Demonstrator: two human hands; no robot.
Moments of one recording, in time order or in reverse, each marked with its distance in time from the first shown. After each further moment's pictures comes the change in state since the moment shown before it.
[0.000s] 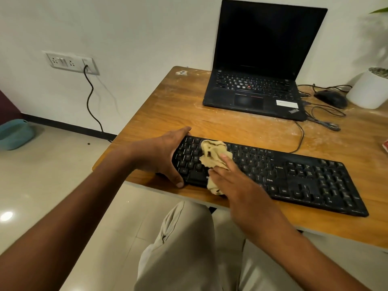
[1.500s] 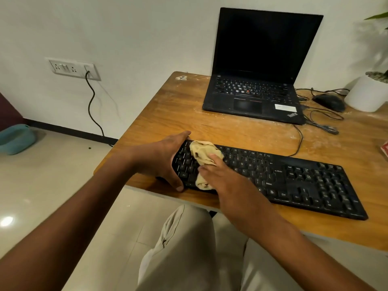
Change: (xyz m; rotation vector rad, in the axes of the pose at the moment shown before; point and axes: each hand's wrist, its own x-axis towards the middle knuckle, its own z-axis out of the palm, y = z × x) left_hand -0.001 0.001 0.000 0.020 -0.001 -0.002; right_hand 0.019 -0.004 -0.004 0.050 -0.061 -0.025
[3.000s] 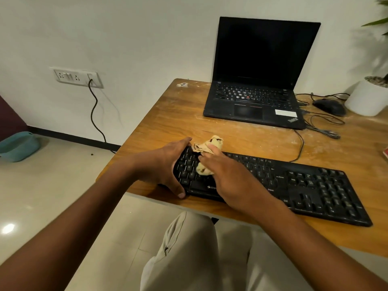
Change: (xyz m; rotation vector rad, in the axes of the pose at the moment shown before) left_hand 0.000 -0.002 -0.002 0.002 -0.008 0.010; right_hand 0.045 0.021 -0.001 0.024 0.061 0.015
